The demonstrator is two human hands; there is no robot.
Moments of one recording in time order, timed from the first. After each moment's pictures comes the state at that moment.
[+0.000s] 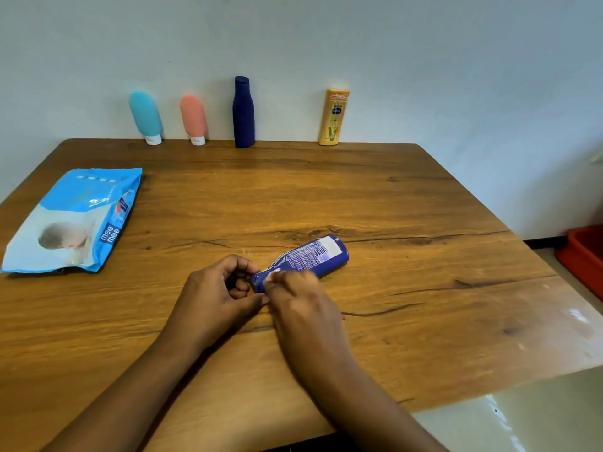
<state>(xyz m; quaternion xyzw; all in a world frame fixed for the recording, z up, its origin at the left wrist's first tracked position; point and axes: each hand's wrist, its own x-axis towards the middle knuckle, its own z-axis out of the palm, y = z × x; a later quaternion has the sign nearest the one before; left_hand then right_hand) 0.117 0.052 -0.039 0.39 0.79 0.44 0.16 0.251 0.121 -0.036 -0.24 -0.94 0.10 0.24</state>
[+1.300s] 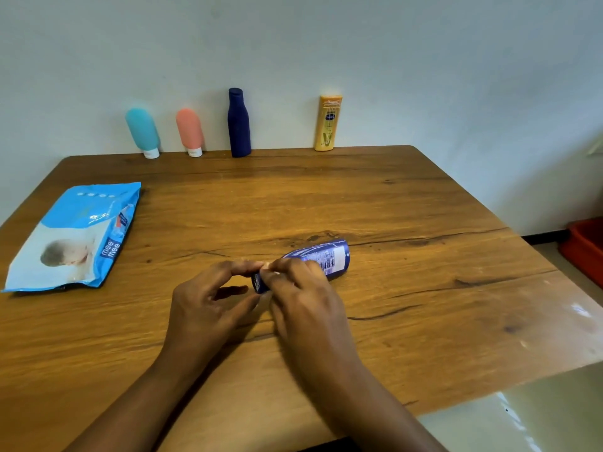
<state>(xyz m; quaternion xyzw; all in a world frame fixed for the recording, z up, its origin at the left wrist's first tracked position) 0.124 0.042 -0.032 0.52 0.67 0.54 0.02 0.253 0.116 -0.009 -0.24 -0.92 0.15 0.29</state>
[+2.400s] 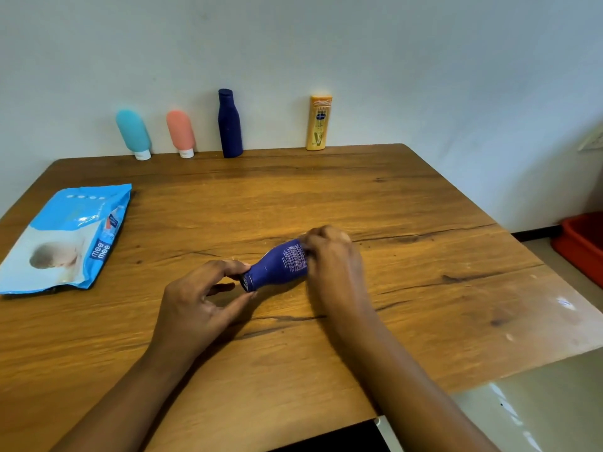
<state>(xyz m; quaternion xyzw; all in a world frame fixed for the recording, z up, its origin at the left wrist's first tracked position) 0.119 0.043 -0.030 0.57 0.69 0.44 -0.03 0.249 0.187 -0.016 -0.34 -0.89 0.16 0.26</state>
